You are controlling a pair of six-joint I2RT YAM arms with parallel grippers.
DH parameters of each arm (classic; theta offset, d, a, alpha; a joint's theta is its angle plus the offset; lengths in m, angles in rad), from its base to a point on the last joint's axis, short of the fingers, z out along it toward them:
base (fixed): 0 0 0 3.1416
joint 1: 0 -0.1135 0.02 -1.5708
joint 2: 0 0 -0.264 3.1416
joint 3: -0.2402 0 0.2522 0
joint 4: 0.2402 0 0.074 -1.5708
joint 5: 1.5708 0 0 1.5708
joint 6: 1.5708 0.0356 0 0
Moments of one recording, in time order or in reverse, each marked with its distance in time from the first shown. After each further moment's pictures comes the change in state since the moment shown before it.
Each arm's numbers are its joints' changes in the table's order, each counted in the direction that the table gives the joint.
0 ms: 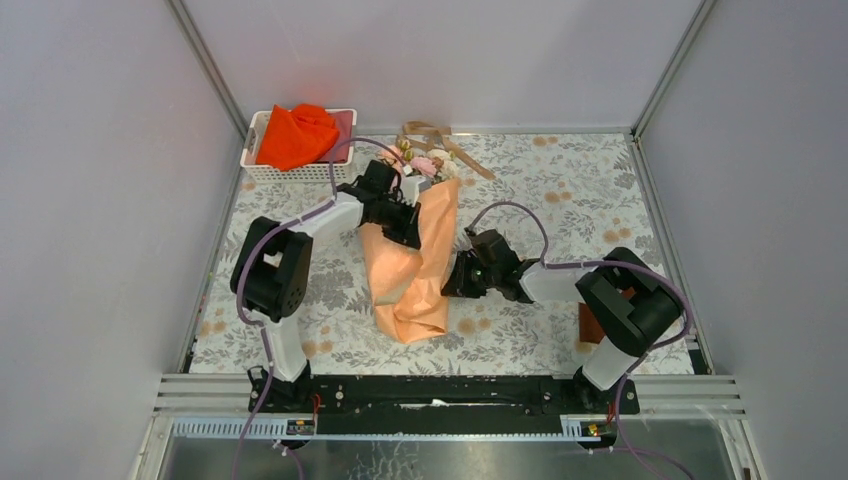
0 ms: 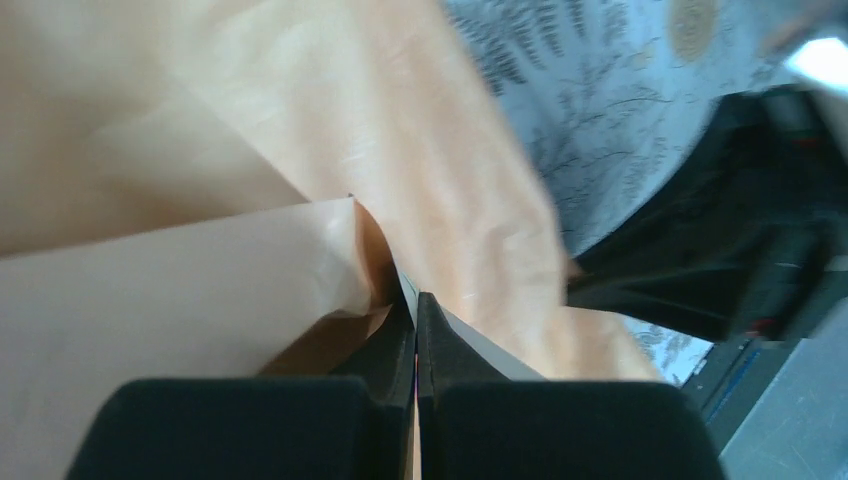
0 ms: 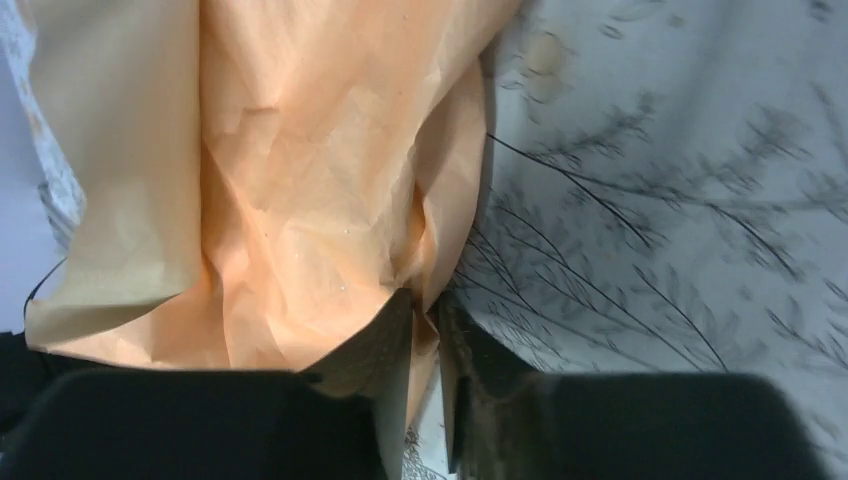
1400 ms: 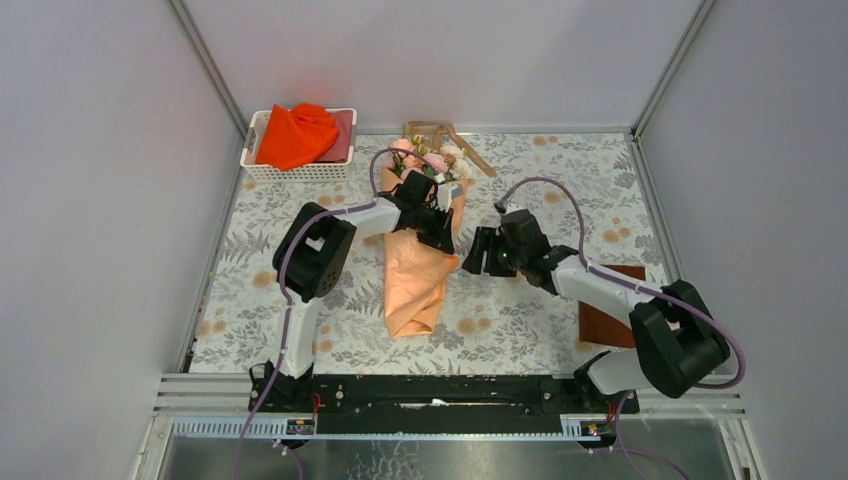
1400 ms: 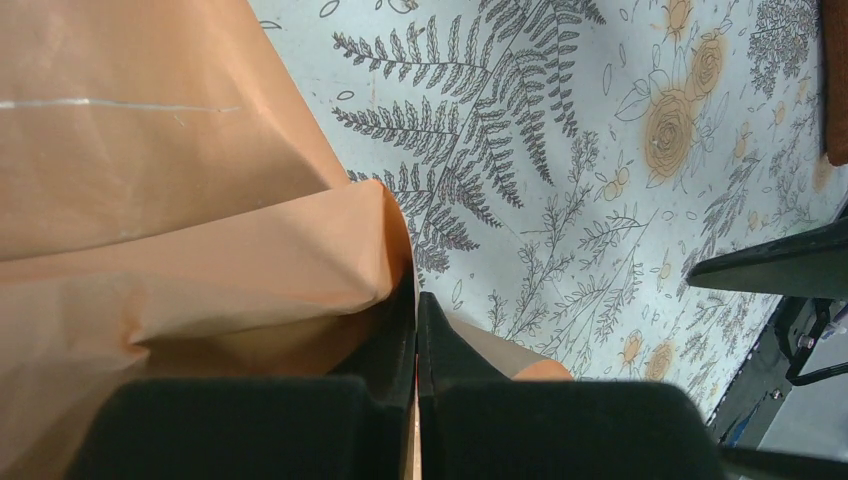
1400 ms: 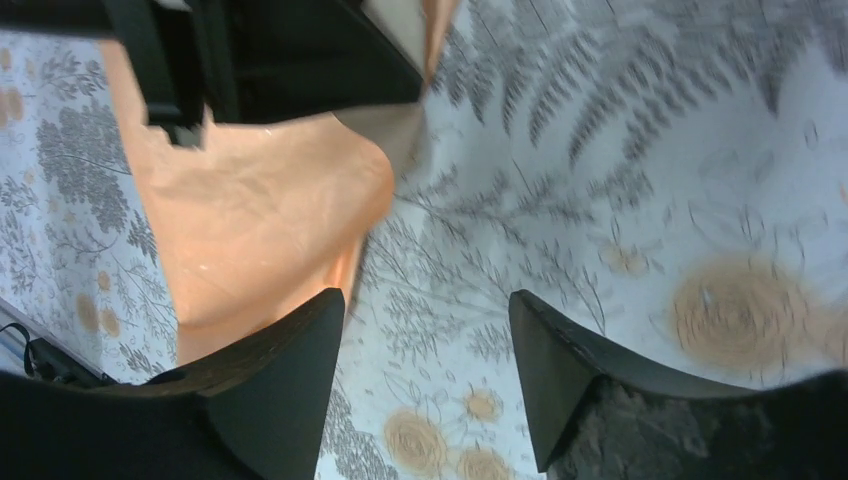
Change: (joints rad) left arm 0.138 -0.247 -0.137 -0.203 -0.011 -0.185; right arm 0.131 0.260 -0.023 0.262 0.126 -0.170
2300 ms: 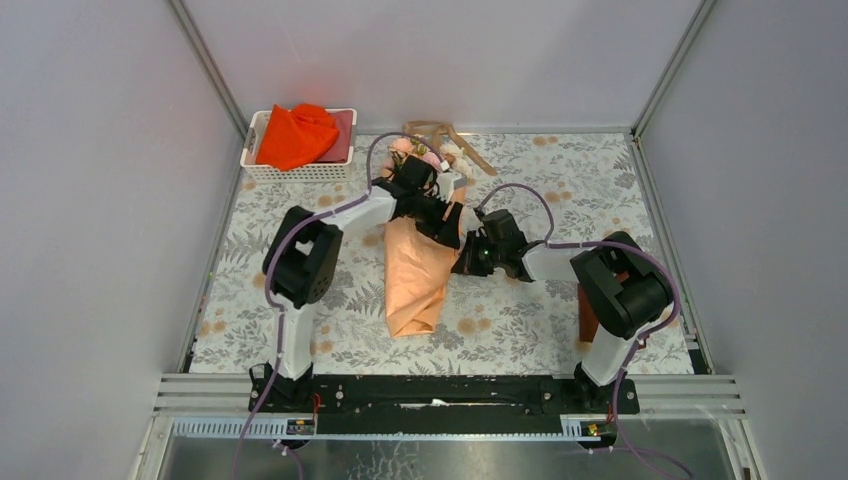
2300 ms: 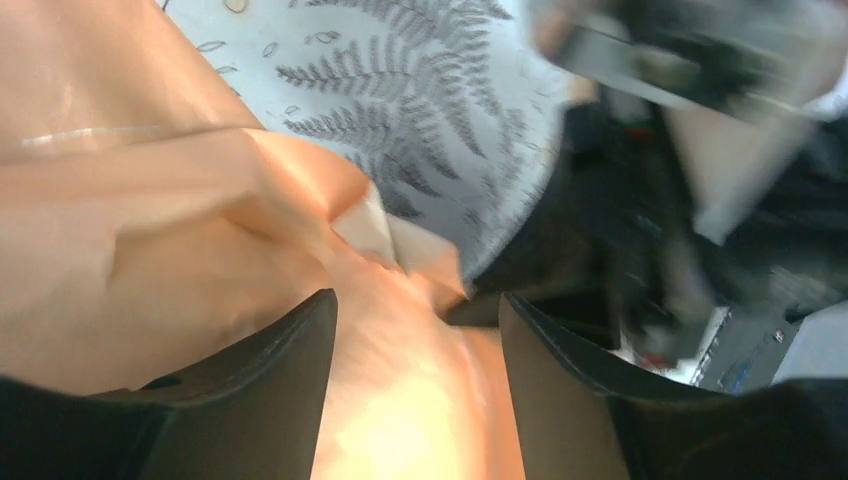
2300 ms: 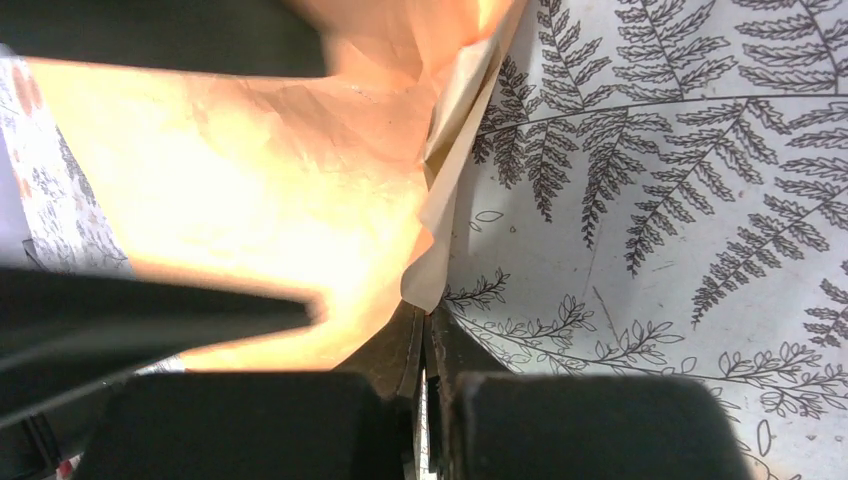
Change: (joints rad) left arm 0.002 0.045 -0.087 0.137 0.034 0.117; right arm 0.016 -0.389 -0.101 -0.267 -0.183 0.037
